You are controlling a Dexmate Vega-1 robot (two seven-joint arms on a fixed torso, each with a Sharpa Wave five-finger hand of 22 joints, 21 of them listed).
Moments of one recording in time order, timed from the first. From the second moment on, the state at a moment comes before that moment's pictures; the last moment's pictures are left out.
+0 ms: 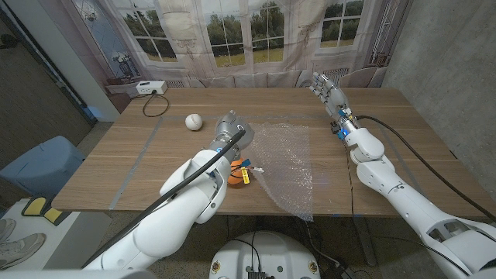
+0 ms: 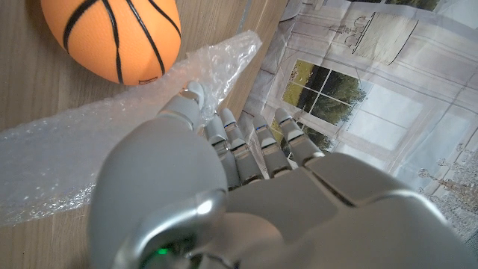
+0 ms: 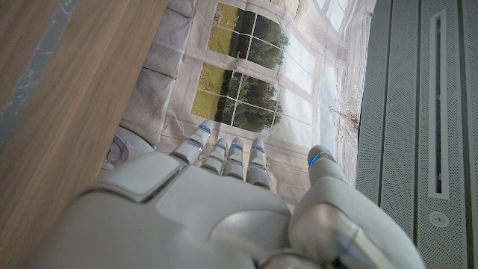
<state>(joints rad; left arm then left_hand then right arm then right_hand) 1.23 0.63 0.55 -2.62 2.02 0.09 -0.93 1.05 0.10 0.38 -0.16 0.20 0.96 -0.02 0.52 0.24 0.58 -0.17 0.25 0.25 0.35 -0.04 0.19 0.18 0.25 0.06 0.28 0.20 -0.76 -0.47 -0.38 -1.22 0.59 0.58 0.19 0.17 0.08 0.36 -0.11 0.20 0.15 -0.03 0.19 0.17 0.09 0.03 0.20 0.18 0.01 -0.01 0.19 0.18 0.16 0.04 0.20 0.17</state>
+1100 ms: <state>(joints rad) 1.30 0.45 0.41 -2.81 1.96 0.08 -1.21 0.58 -0.06 0.15 0.01 0.23 0.42 -0.07 0.25 0.20 0.42 -0.08 0.21 0.23 0.29 -0.04 0.19 0.19 0.18 0.13 0.25 0.20 -0.75 -0.45 -0.40 -1.26 0.57 0.51 0.12 0.13 0.10 0.35 -0.10 0.20 0.14 -0.04 0.18 0.17 0.09 0.03 0.19 0.18 0.01 -0.01 0.19 0.18 0.17 0.05 0.20 0.17</state>
